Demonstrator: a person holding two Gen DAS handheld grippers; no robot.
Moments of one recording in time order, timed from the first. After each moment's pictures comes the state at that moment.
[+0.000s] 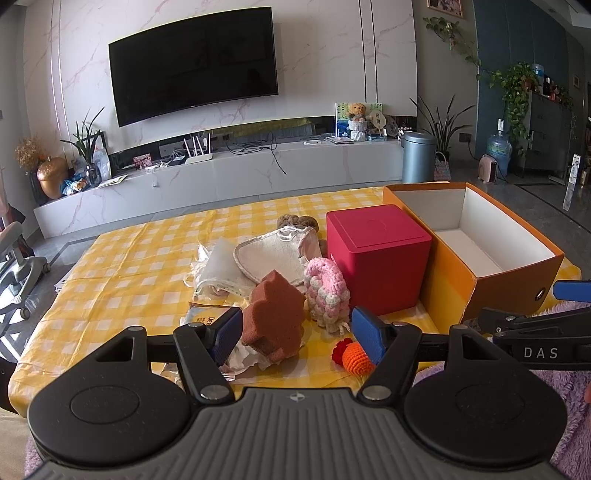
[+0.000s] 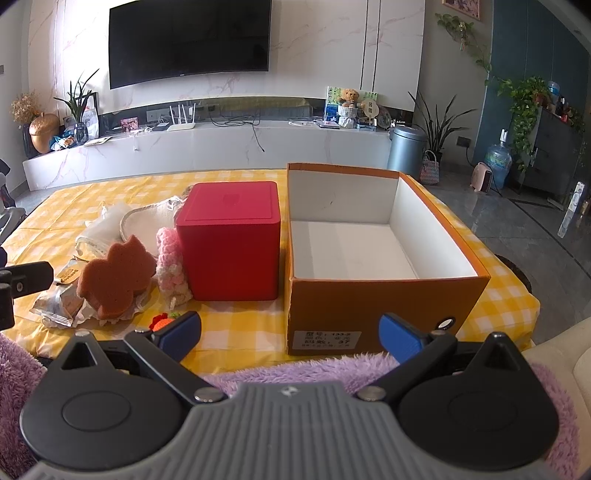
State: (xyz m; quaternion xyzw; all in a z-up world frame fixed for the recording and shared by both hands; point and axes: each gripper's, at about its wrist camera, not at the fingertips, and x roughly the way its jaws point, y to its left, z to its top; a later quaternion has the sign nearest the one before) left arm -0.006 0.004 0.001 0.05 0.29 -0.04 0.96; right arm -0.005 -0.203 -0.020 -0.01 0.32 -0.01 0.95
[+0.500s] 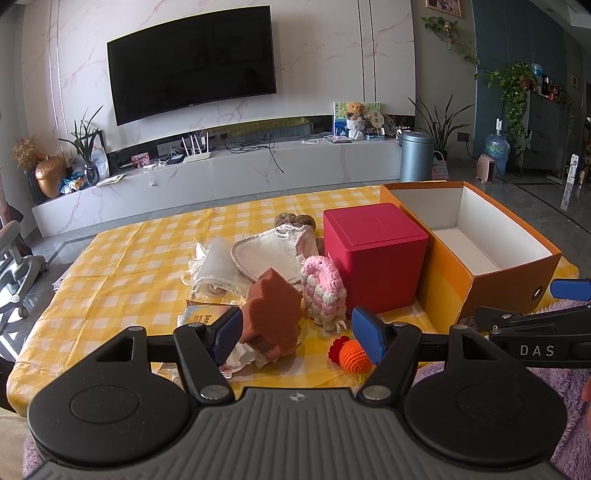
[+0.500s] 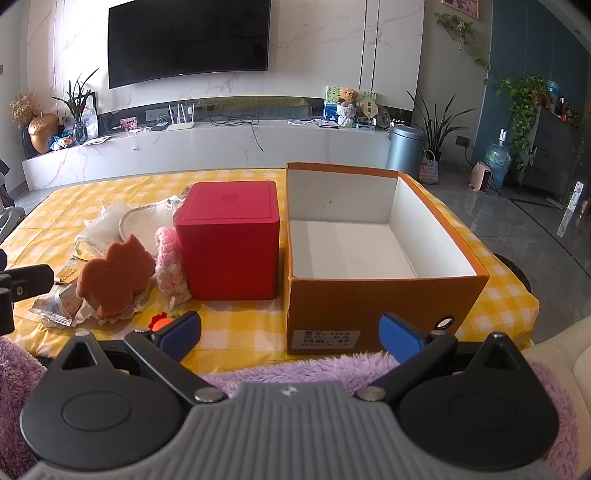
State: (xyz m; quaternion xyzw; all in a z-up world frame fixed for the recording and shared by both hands) left arm -0.007 0.000 -0.001 0.05 0.29 -0.04 0.95; right arm -0.005 -0.204 -0.022 -0.01 0.32 -0.01 0.95
